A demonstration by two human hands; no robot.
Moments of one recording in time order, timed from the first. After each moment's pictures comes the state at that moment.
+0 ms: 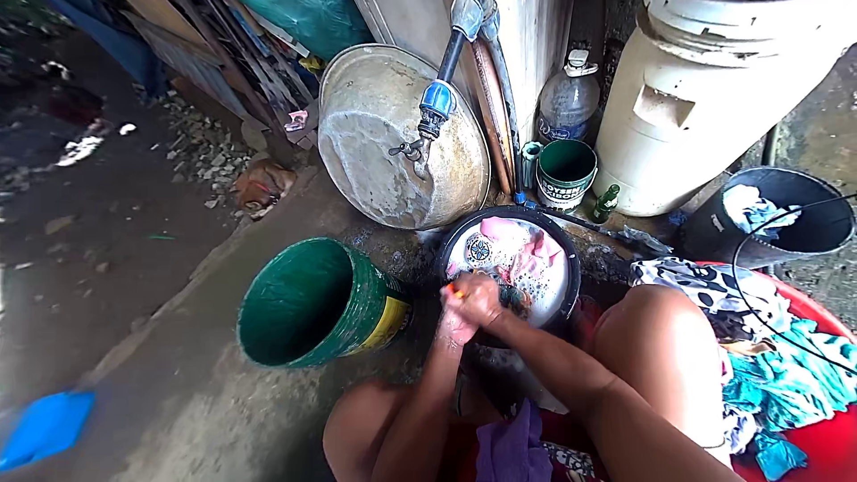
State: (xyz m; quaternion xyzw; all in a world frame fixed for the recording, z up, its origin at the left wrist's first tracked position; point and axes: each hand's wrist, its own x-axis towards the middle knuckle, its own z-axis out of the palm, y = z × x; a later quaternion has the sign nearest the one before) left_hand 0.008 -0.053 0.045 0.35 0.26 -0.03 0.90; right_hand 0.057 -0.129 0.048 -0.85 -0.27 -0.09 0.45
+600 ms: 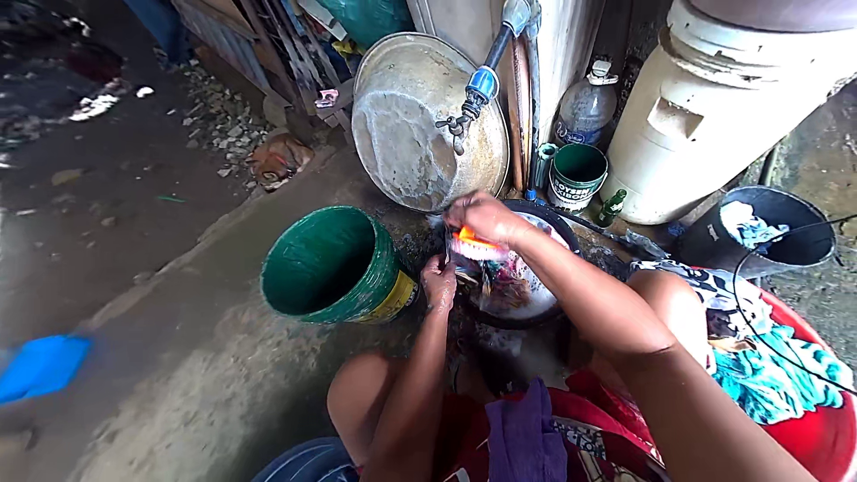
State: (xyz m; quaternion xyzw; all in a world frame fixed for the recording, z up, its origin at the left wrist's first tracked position) left_hand 0.010 -0.002 0.057 0.77 0.28 0.23 0.52; right_hand 0.100 -0.142 0.239 -0.73 -0.34 0.25 0.54
